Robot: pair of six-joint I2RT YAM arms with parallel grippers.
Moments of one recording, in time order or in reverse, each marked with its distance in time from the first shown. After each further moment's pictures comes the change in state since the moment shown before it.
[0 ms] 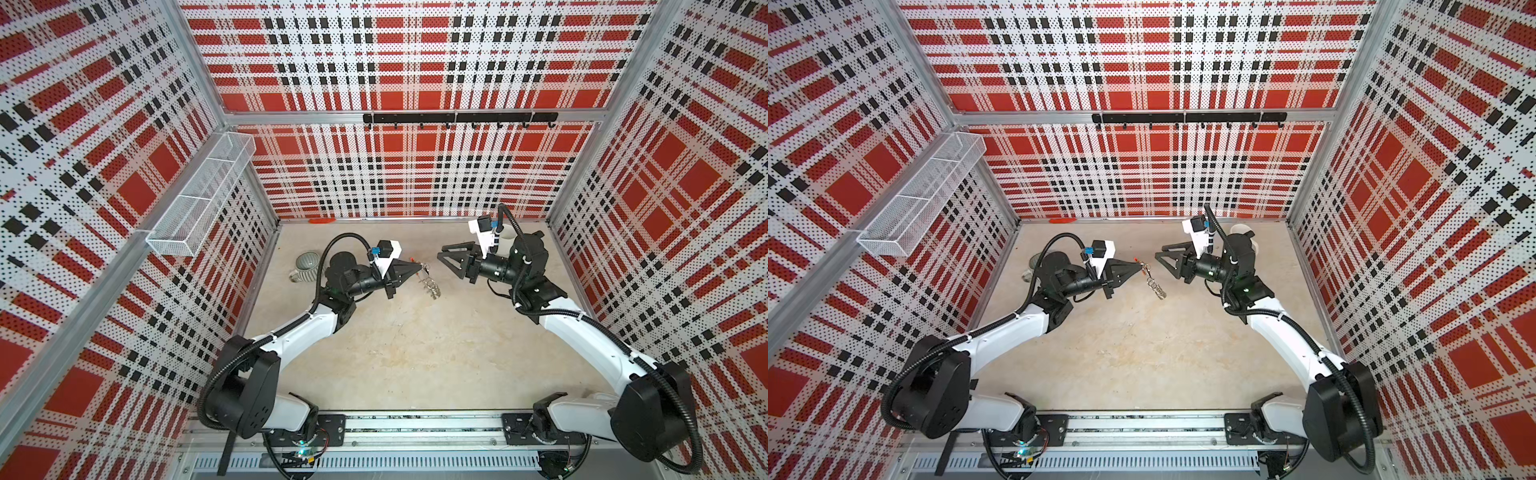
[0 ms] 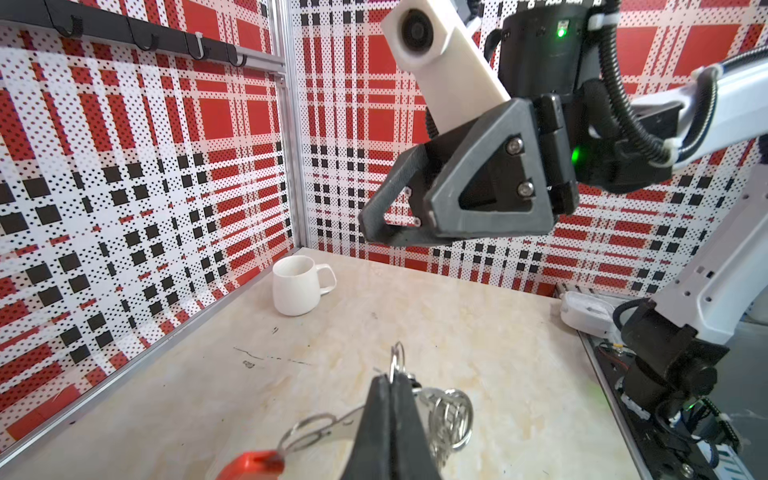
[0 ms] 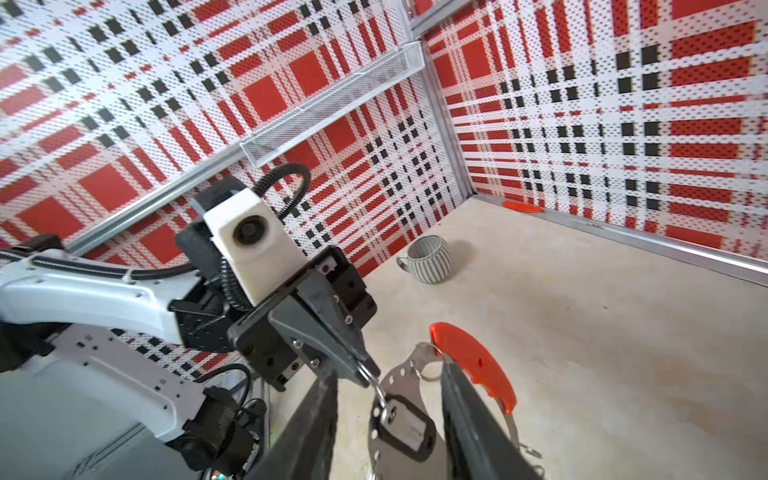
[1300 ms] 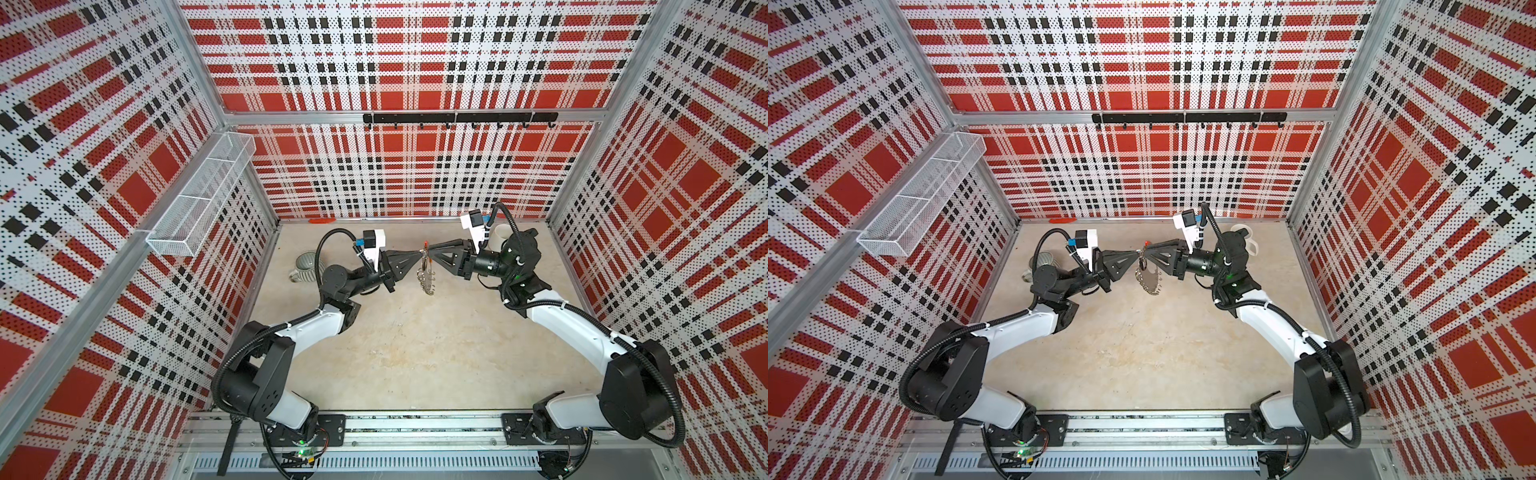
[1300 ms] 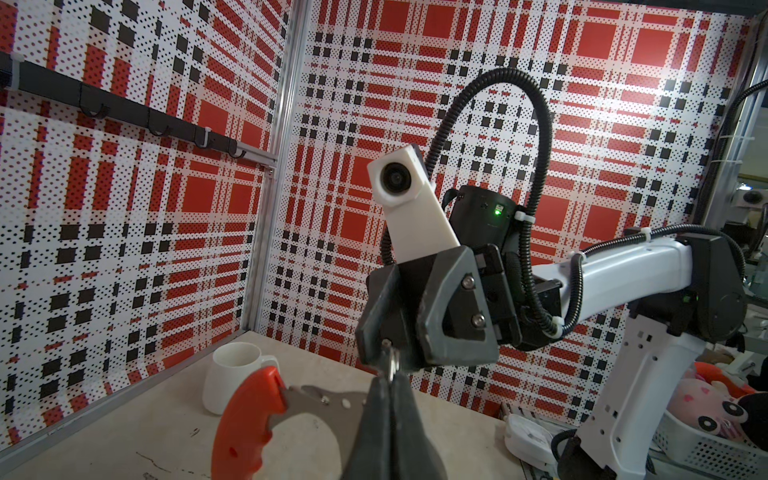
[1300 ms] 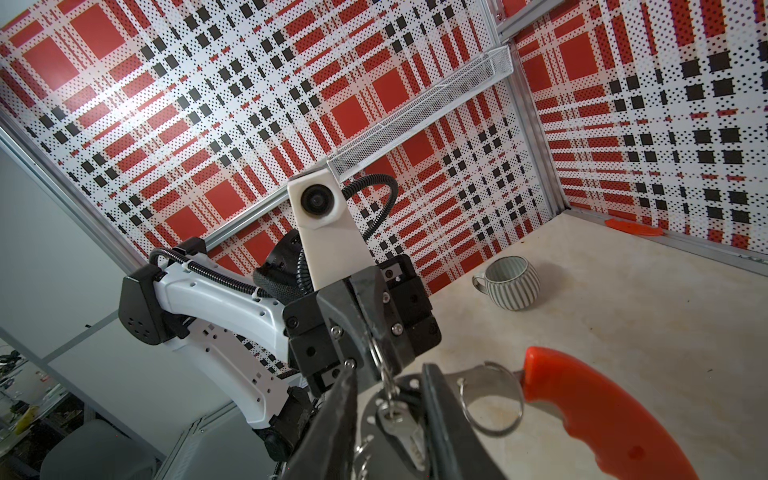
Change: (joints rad) left arm -0.016 0.097 -0.029 0.537 -0.058 -0.481; right arm 0.039 0.107 0.034 0.243 -0.126 0.179
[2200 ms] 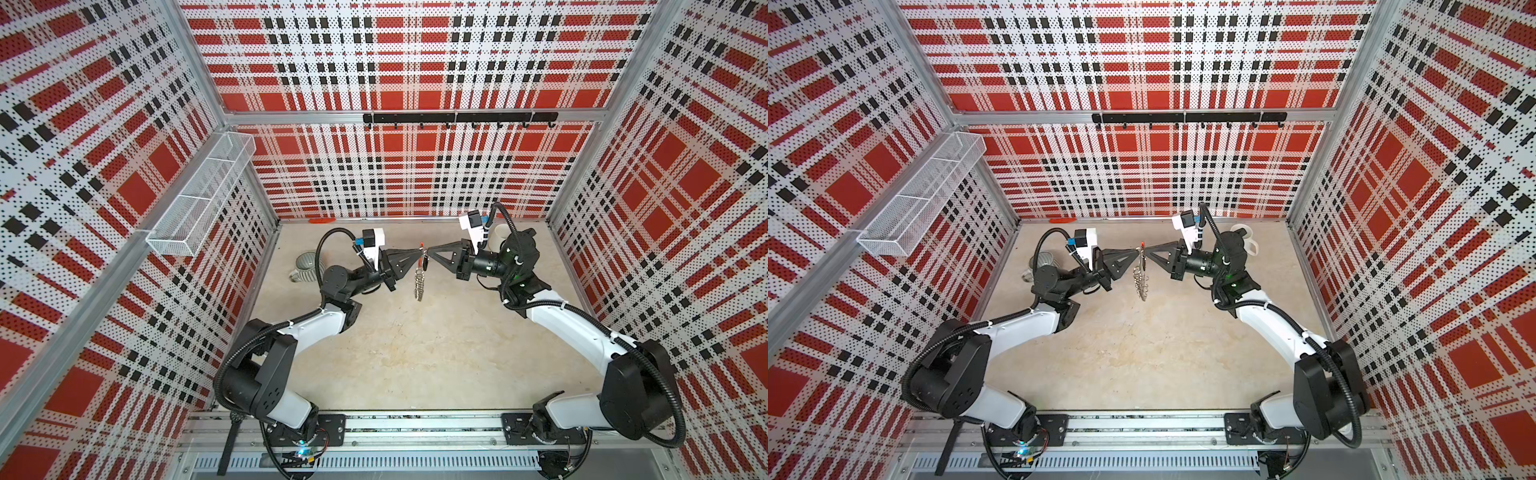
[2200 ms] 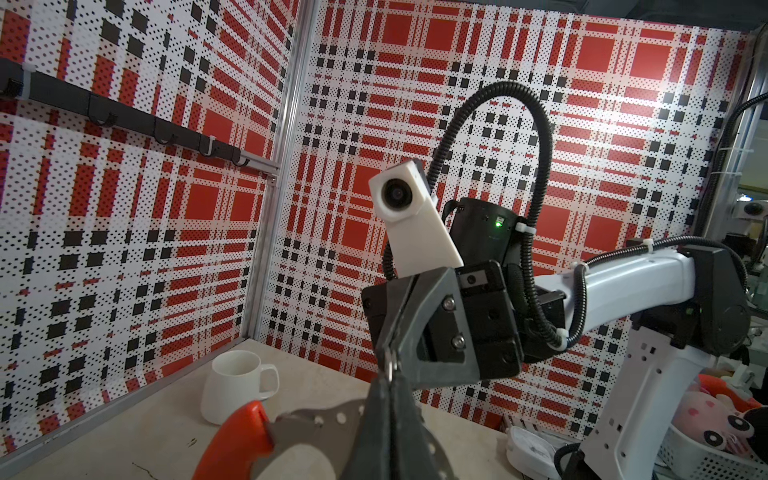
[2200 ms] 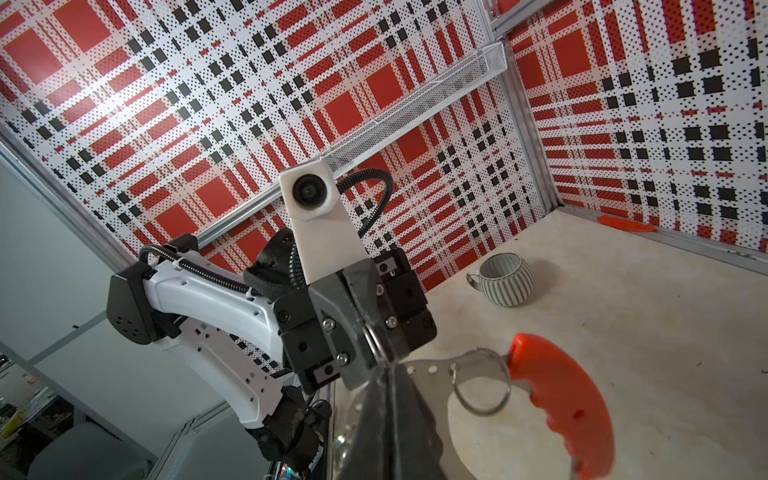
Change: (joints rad) left arm -0.005 0.014 0.005 0.048 -0.030 -0.020; right arm 0.009 -0.003 0.000 -0.057 0.027 -0.039
